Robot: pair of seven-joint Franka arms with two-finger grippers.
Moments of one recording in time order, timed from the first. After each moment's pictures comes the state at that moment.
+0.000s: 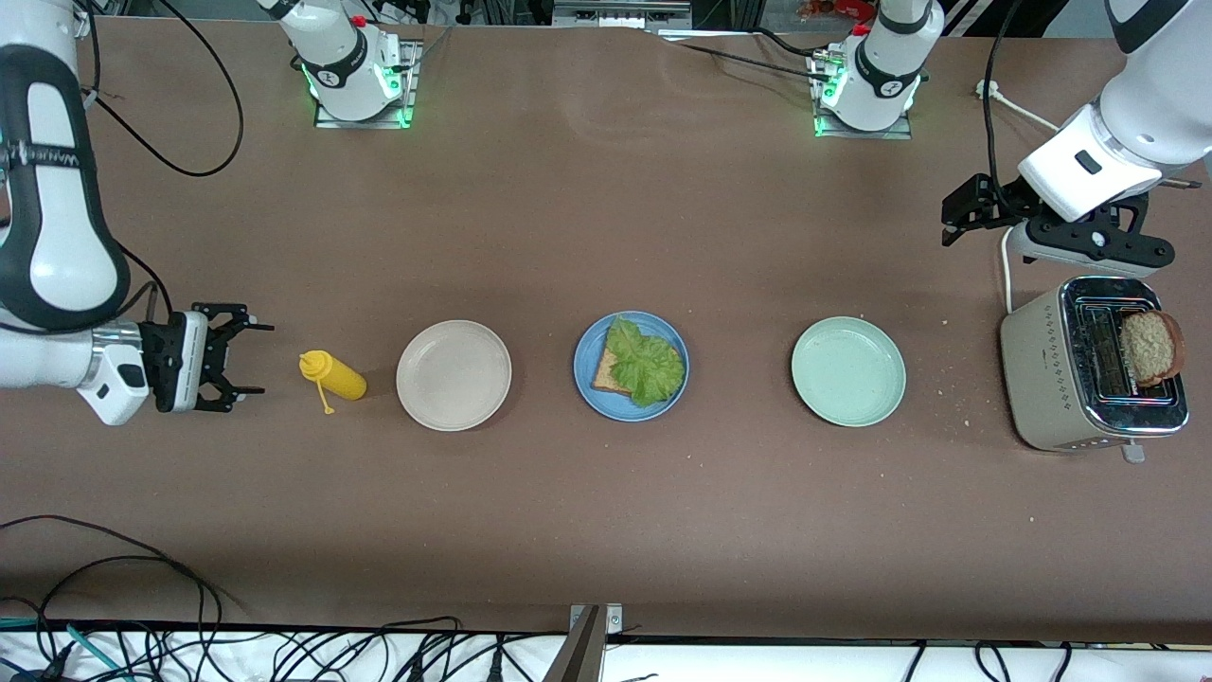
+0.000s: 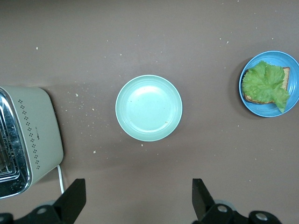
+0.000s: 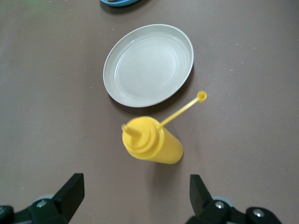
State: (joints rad) left arm 0.05 -0.02 -0.19 -1.69 -0.03 1.67 0.06; right arm -0.21 0.55 0.09 -1.55 0.43 1.78 -1.66
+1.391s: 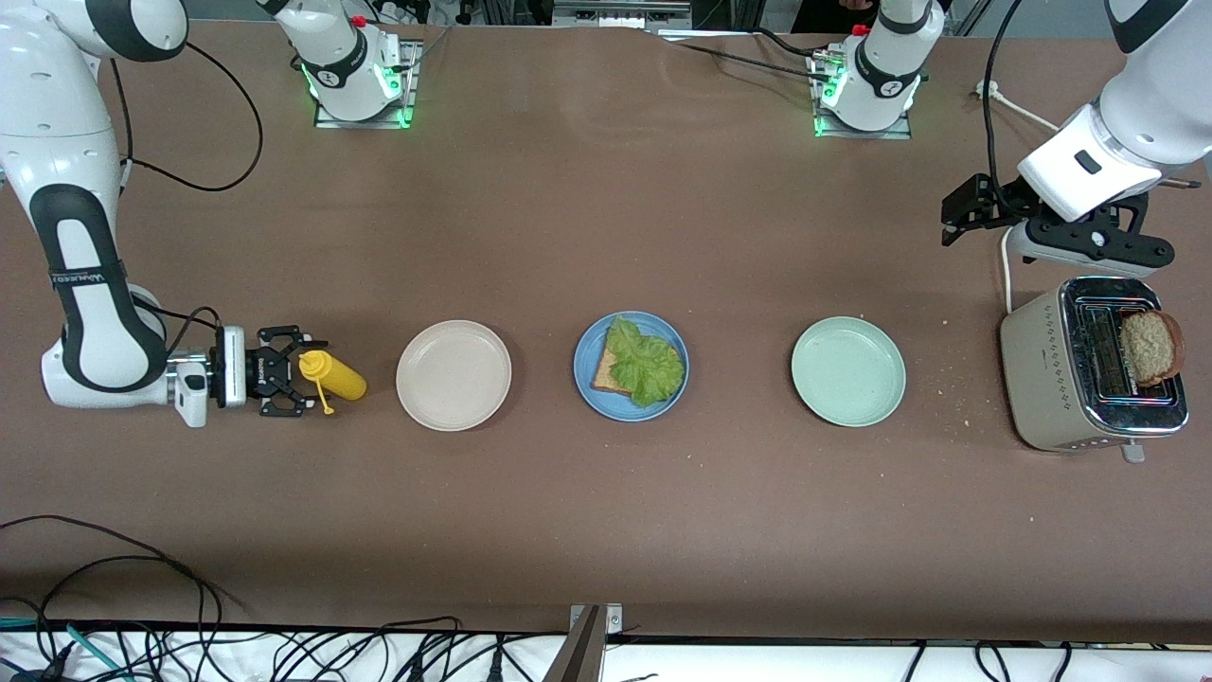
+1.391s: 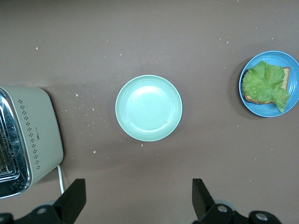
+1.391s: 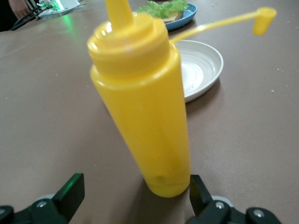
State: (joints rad) left arm 0.05 -0.02 -0.19 -1.69 -0.03 1.67 0.06; right arm -0.30 0.85 0.10 -1.55 0.76 1.79 -2.23
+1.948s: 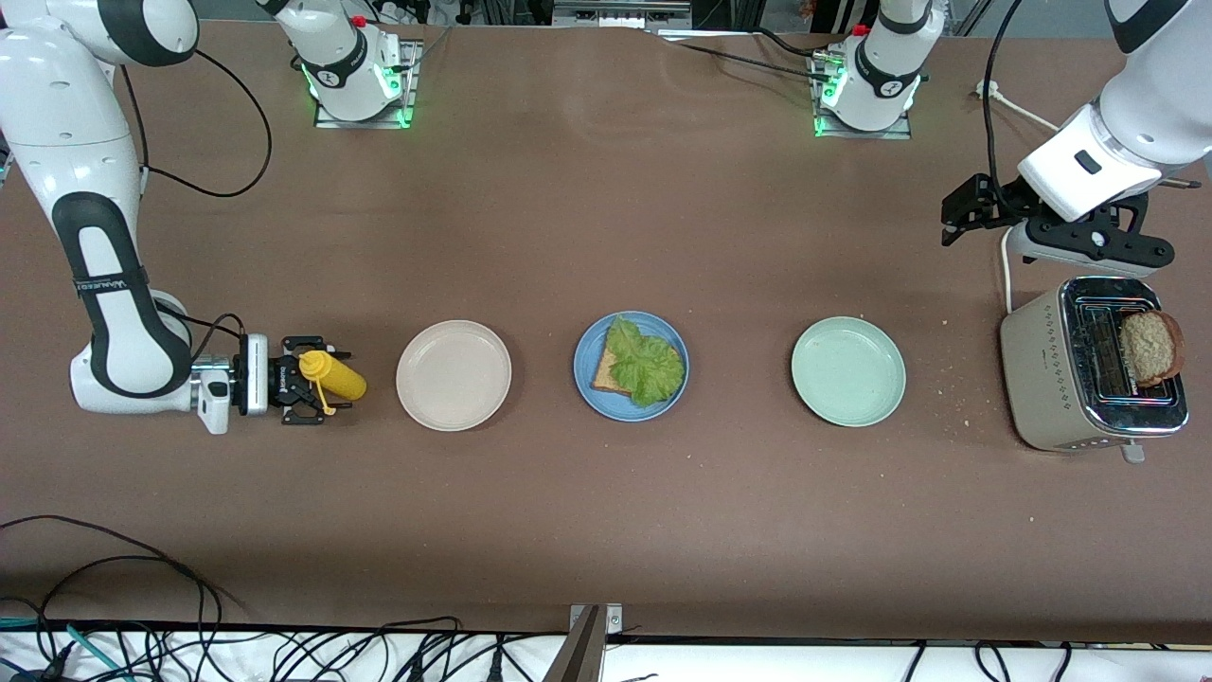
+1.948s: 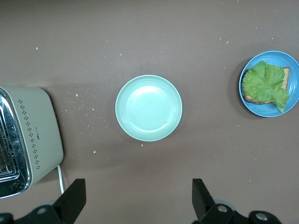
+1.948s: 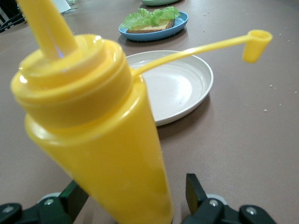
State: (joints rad) left arm 0.05 -0.02 -0.19 -1.69 -0.03 1.67 0.06; right arm -0.27 0.87 0.12 -1.55 0.81 1.85 -2.23
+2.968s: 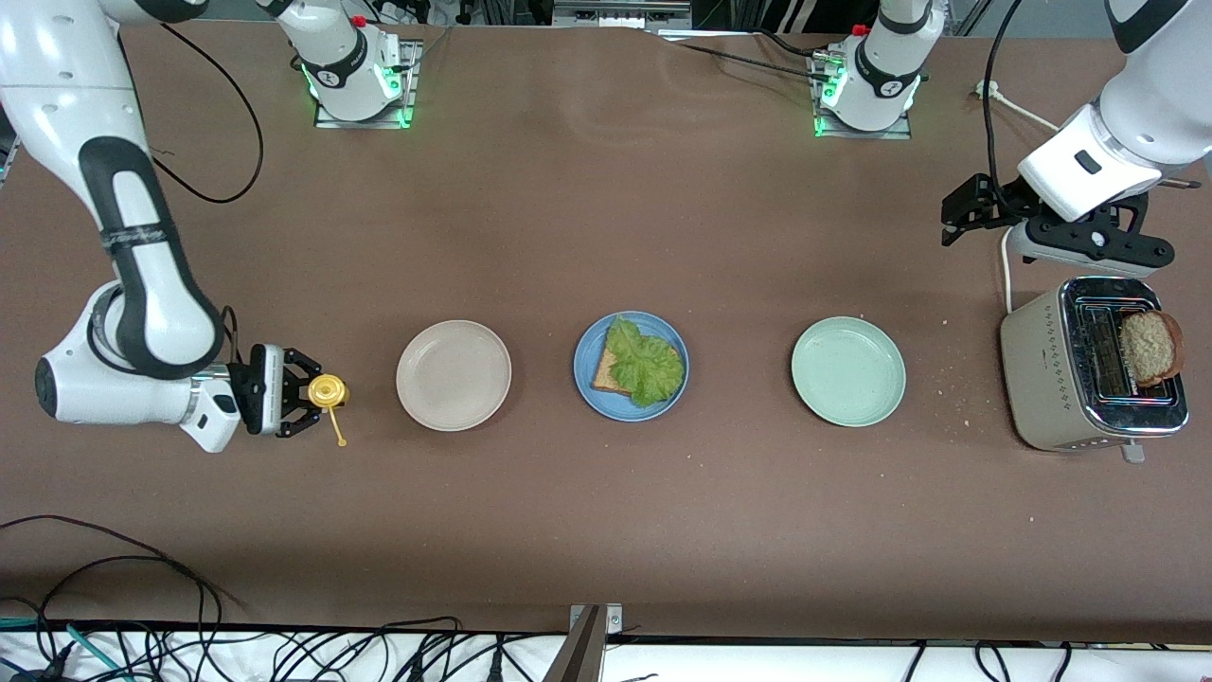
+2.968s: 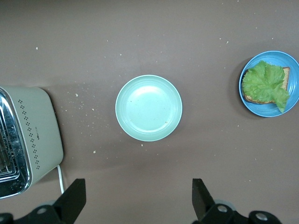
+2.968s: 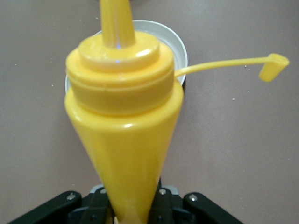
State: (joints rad) left arm 0.05 -0.02 -0.19 -1.69 -0.03 1.67 0.06; right arm -0.15 0.71 0.15 -1.52 0.44 1.98 -1.78
